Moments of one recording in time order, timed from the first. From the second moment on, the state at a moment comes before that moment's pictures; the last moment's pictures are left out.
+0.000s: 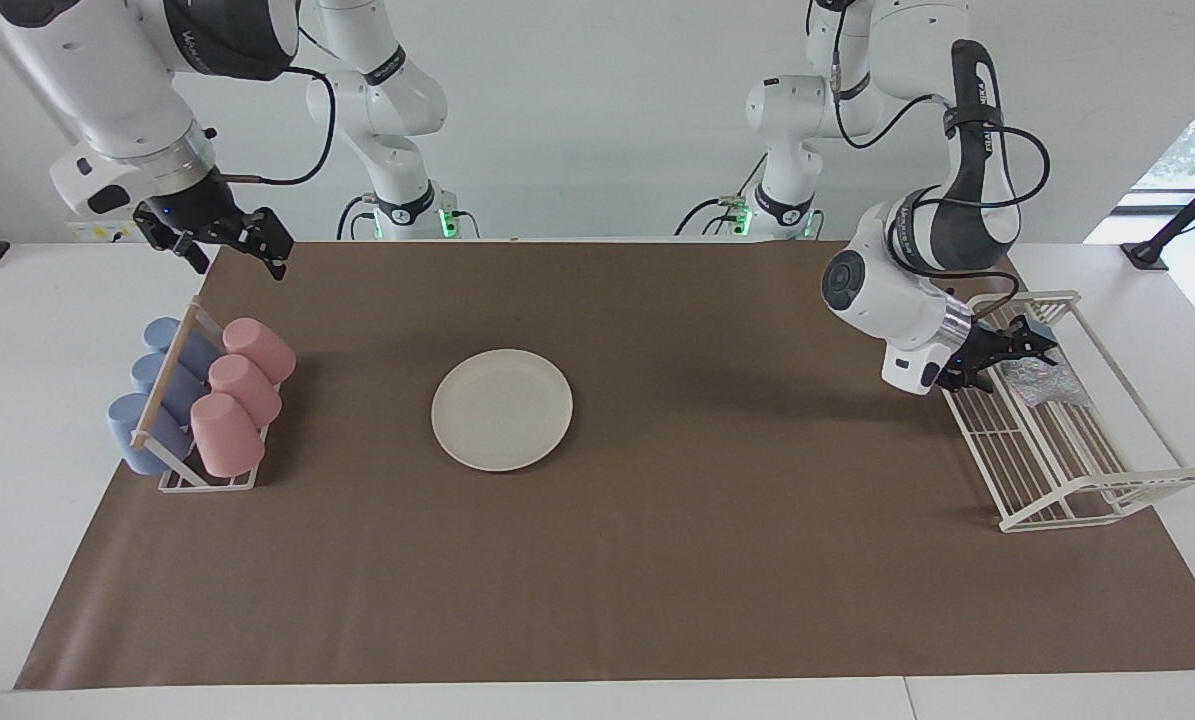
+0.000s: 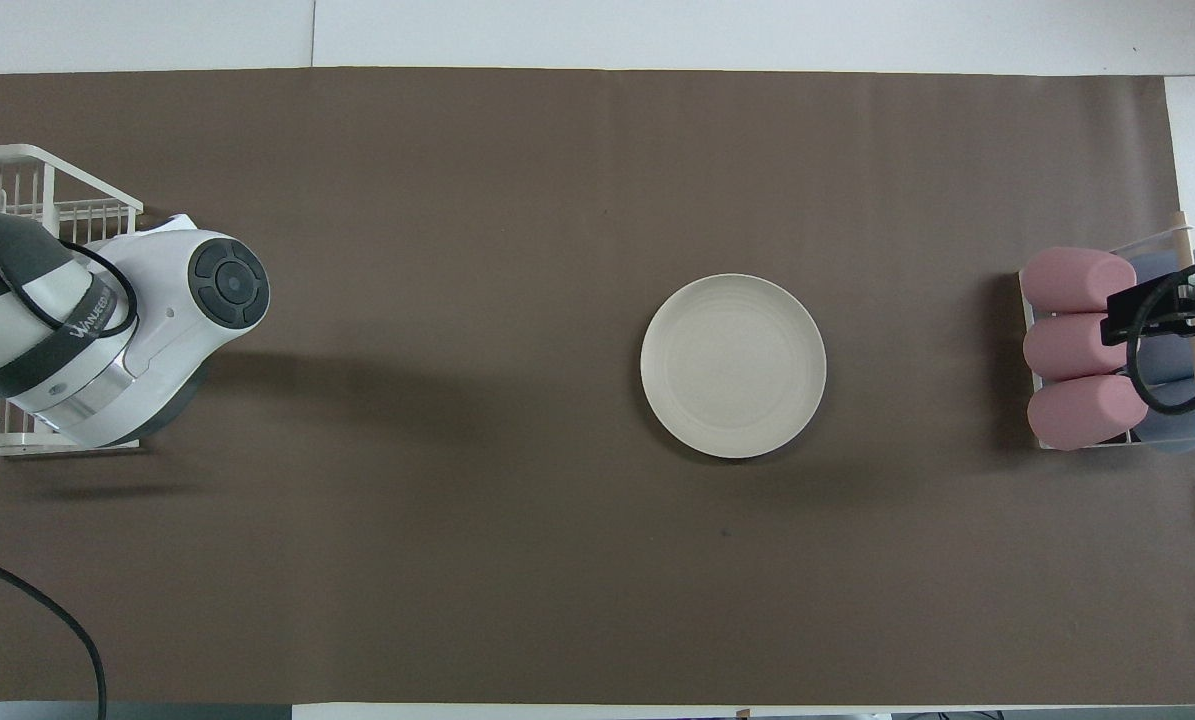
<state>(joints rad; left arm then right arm) -0.13 0.16 -0.06 -1.99 1.08 1.85 -0.55 -0.08 -0.03 0.02 -1.63 -0.04 1.51 0.03</state>
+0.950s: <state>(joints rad) -0.09 0.04 -0.04 -1.67 0.28 1.77 -0.43 -0.08 -0.03 0.02 -1.63 -0.04 1.51 0.03</state>
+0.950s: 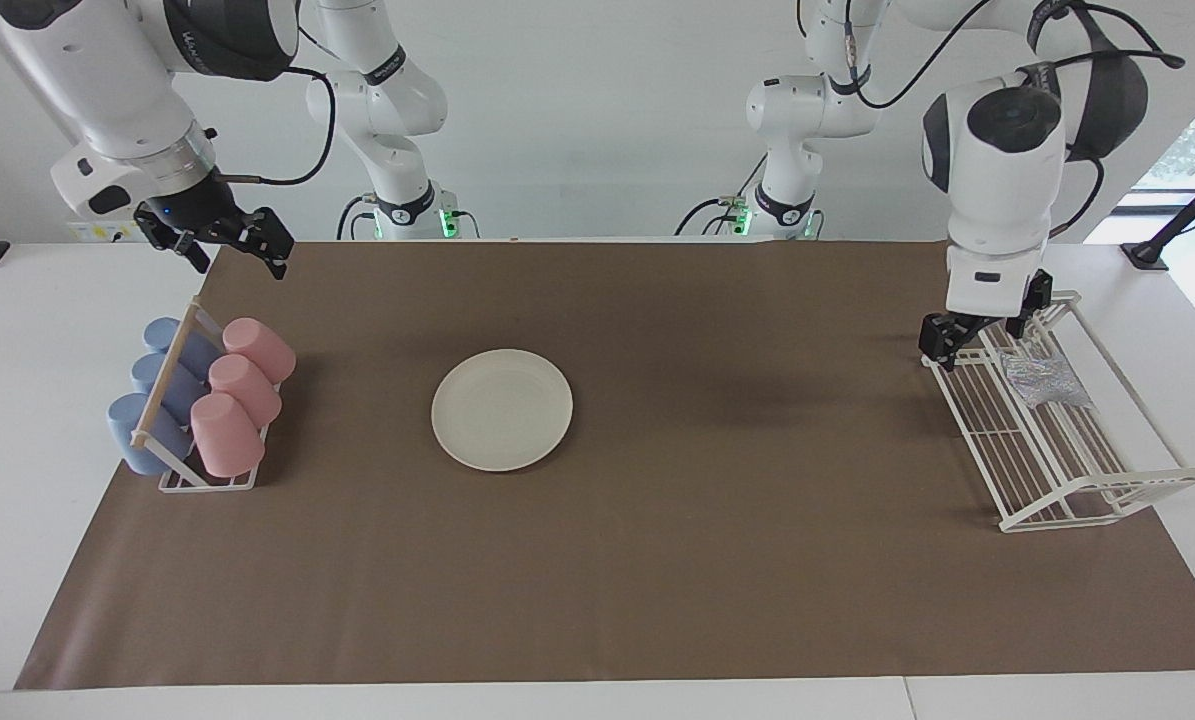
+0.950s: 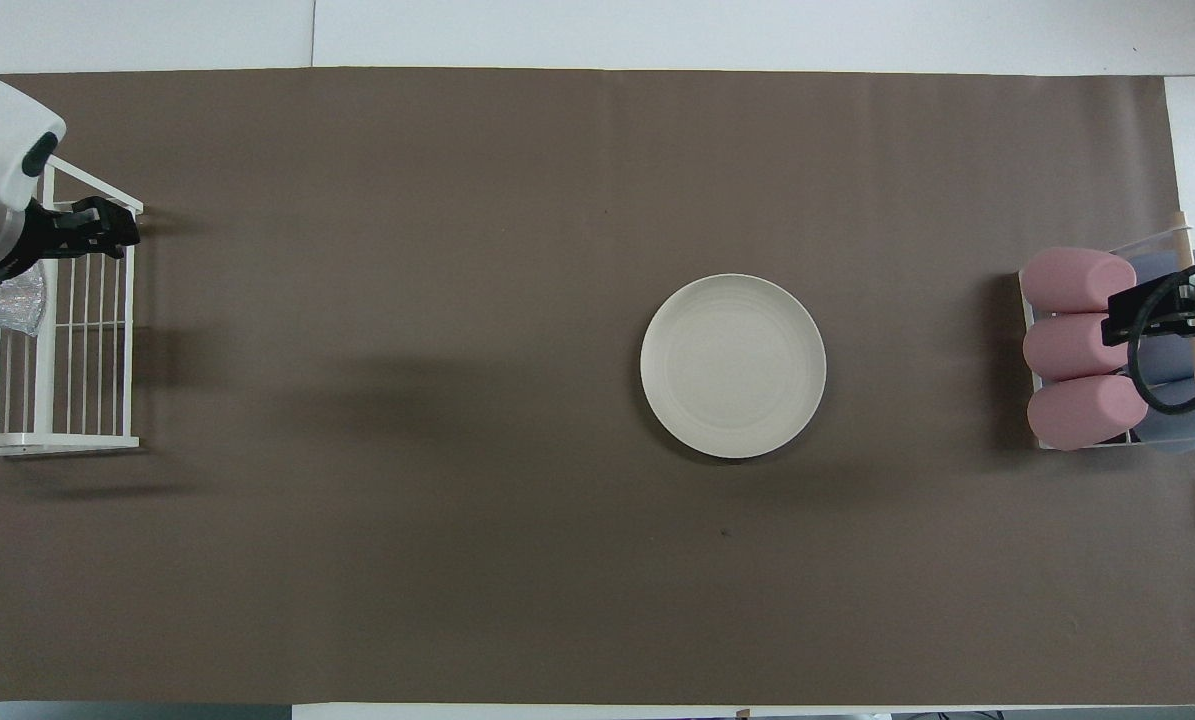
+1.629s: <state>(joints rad) -0.04 -0.03 -0.04 -1.56 0.01 1.48 -0.23 -0.08 -0.03 0.02 -1.63 -0.04 1.51 0.03</state>
